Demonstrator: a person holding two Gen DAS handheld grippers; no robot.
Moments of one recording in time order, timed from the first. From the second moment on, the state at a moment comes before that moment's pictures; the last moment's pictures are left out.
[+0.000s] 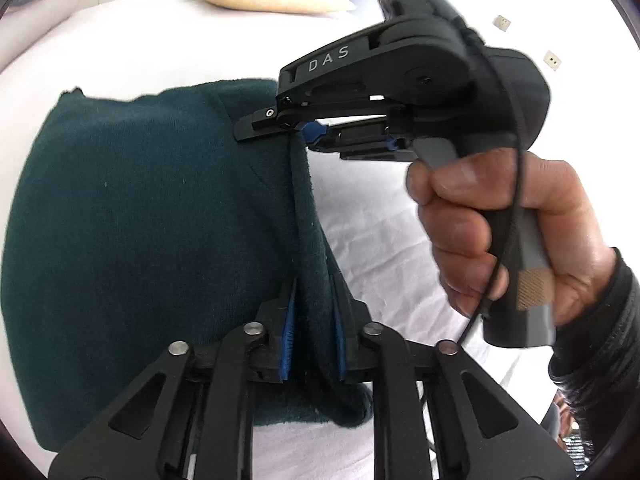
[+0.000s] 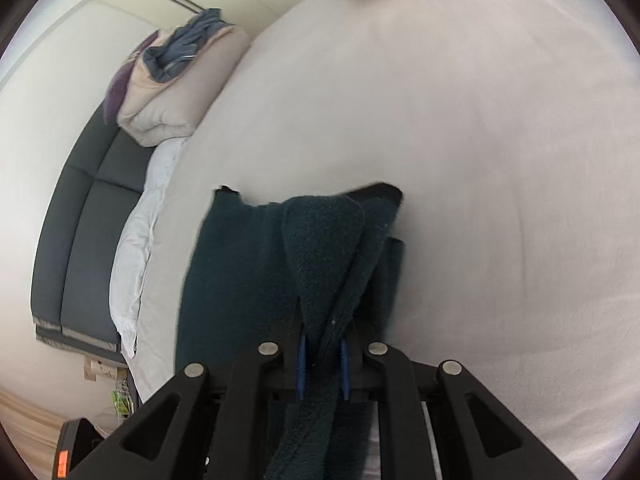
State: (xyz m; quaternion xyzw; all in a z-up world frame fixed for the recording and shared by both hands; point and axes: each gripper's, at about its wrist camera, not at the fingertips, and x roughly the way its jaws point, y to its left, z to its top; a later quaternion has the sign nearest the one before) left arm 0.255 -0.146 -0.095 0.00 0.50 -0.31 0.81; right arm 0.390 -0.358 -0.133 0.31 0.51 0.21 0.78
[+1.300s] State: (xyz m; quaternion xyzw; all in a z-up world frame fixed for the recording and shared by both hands) left arm 0.250 0.036 -0.050 0.00 0.42 -0.20 0.88; right arm 0.244 -0.378 -0.110 0.30 0.46 0.10 0.83
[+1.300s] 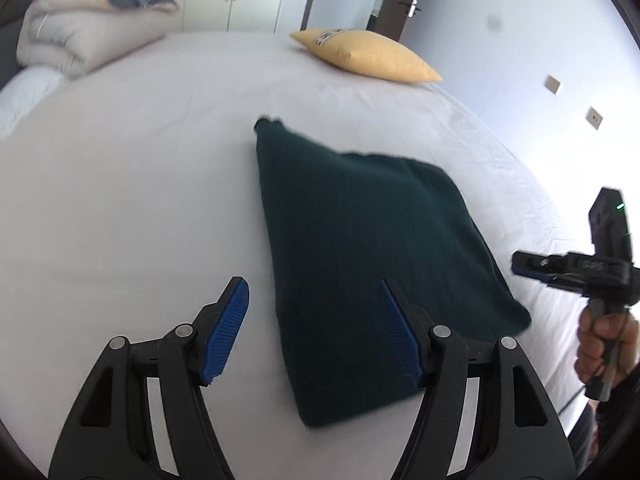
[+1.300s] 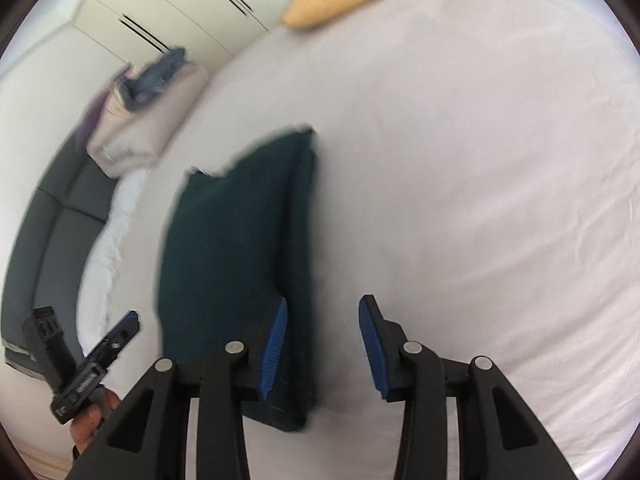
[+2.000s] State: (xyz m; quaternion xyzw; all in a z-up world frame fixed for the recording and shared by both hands) left arm 0.311 -0.034 -0.097 0.07 0.47 -0.17 0.86; right arm 0.294 -0.334 -0.124 0.32 0.43 0.19 0.82
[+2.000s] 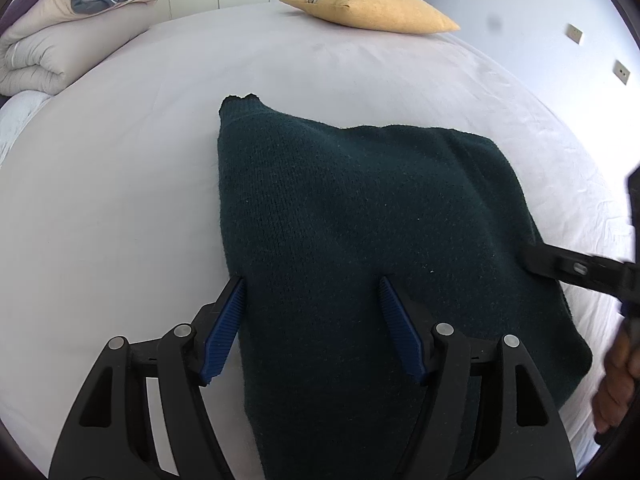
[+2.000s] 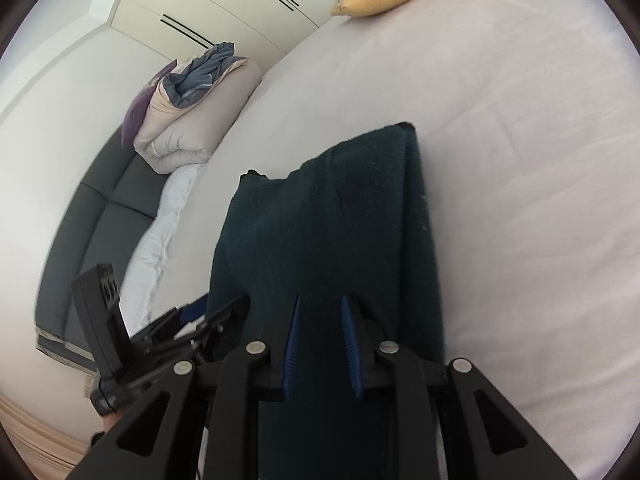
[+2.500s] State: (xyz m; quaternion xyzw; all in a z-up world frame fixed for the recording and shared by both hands) left arm 0.305 -0.035 -0.101 0.05 0.46 -0.17 0.87; right arm 0.231 -0.319 -0.122 0.23 0.43 0.20 0.85
